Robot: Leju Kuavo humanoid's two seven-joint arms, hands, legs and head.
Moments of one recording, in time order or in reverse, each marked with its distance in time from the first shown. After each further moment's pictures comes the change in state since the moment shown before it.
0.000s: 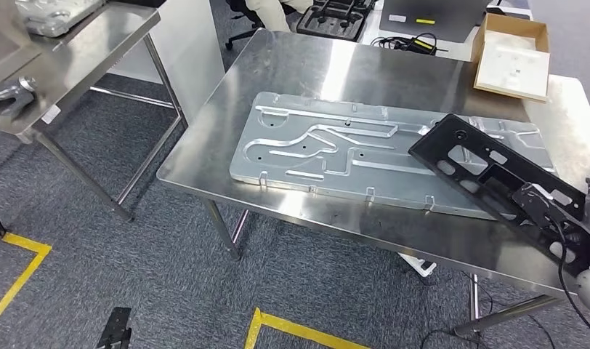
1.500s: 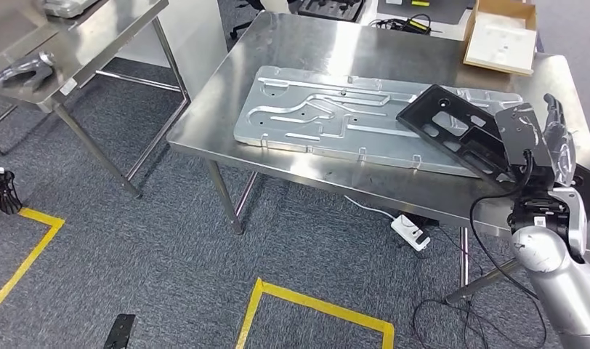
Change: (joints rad) left arm 0.023 -0.017 0.000 0.000 -0.001 0.016 0.041; right arm -0.198 0.207 0.149 -0.301 -0.277 -0.340 0.044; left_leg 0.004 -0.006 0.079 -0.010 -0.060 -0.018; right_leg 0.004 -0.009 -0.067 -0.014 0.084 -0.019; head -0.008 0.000
